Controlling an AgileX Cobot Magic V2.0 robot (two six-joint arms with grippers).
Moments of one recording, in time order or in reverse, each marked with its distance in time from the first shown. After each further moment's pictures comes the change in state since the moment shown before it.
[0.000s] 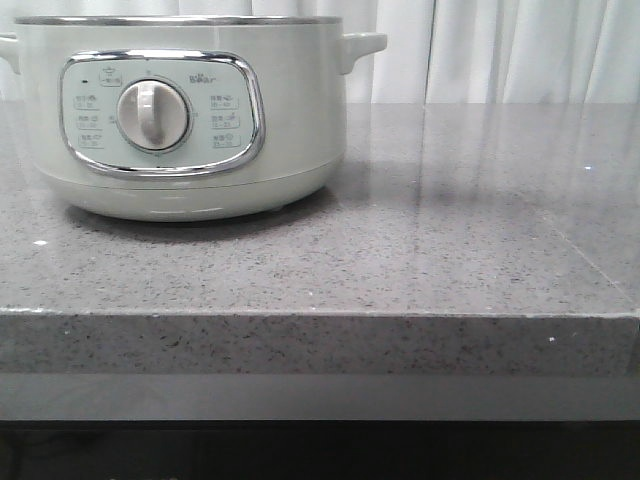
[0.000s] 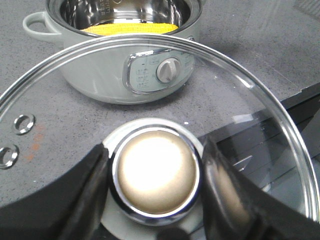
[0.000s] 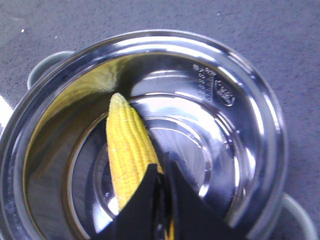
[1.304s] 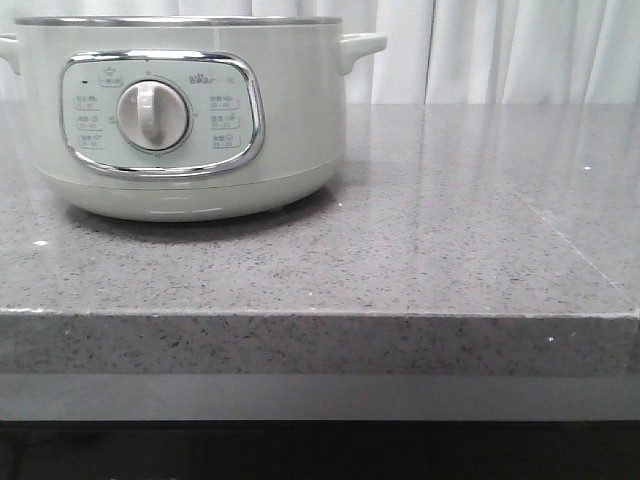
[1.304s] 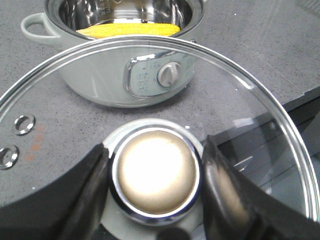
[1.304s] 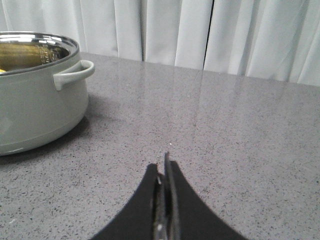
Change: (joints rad) left arm 0.000 0.113 -0.039 0.000 -0.032 0.000; right arm -0.327 -1.407 1.352 -0.123 -0.456 -0.001
